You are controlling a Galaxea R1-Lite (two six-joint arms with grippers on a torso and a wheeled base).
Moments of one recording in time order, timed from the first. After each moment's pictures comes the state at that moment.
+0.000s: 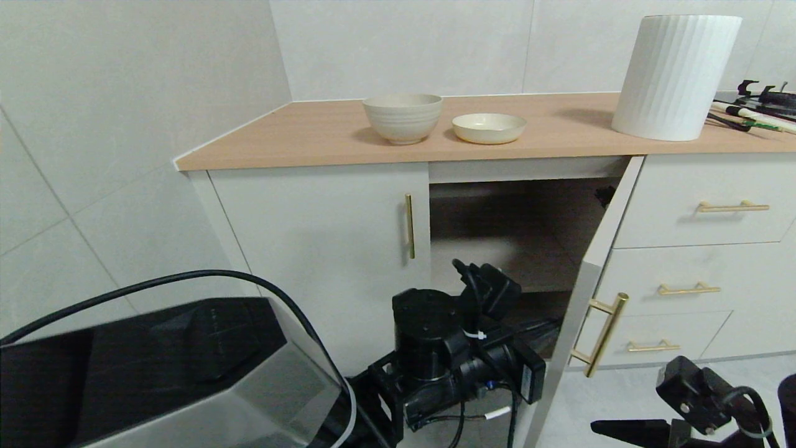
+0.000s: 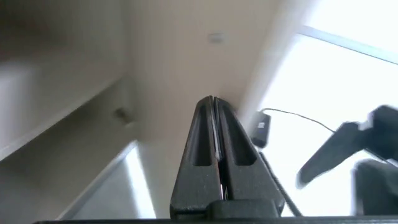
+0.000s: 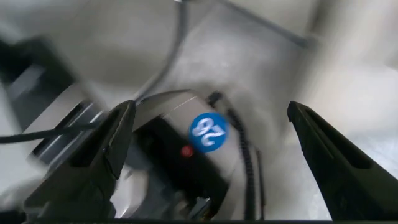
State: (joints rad) left arm -0.93 2.22 -0.91 -1.28 -0.22 -0.18; right arm 0.75 1.35 -0.13 -0.74 0.19 0.17
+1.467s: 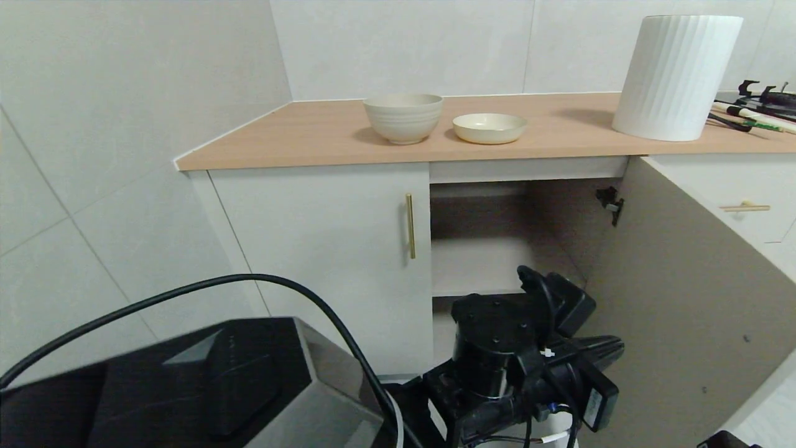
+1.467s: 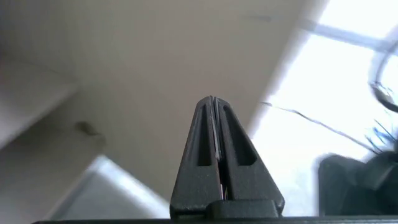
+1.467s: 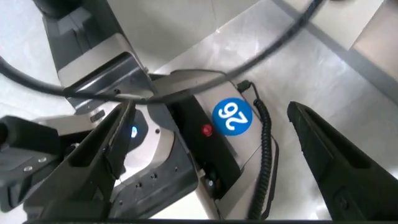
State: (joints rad) left arm -1.03 2.25 -1.09 -1.12 -0.19 -0.15; right arm 0.88 1.23 -0.02 -0.74 0.25 0.09
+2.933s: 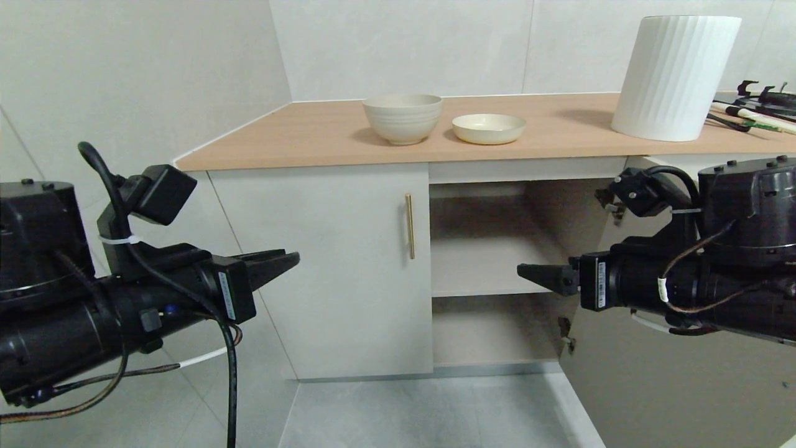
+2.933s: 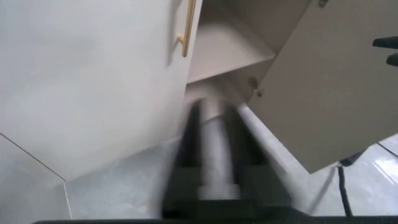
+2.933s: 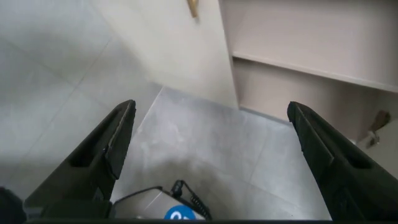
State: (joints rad) left arm -0.35 1.36 -0.65 -0.47 -0.18 -0.16; right arm 0.57 1.51 -0.85 -0.32 0.02 0.22
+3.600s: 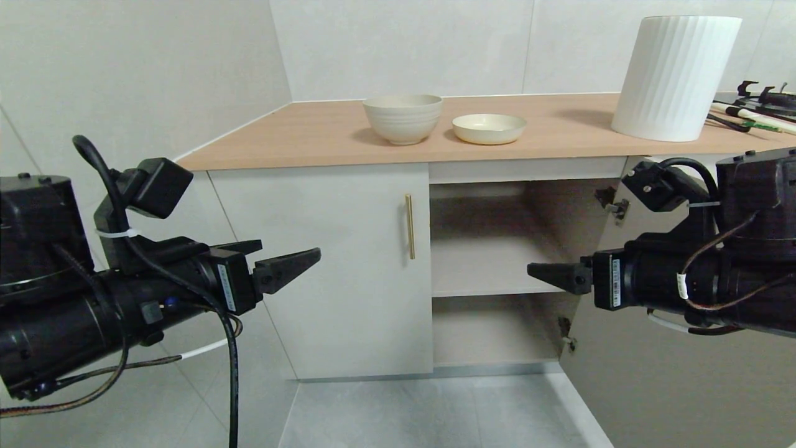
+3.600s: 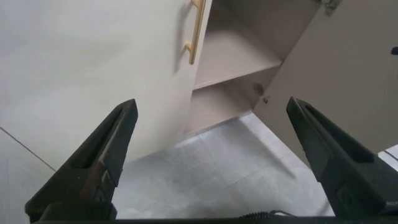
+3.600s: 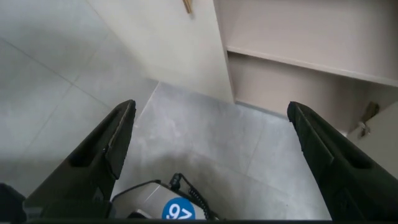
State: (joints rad) left arm -0.35 1.37 -0.66 -0.48 -0.15 -0.16; right arm 0.56 1.47 -0.88 -0.21 0.00 0.23
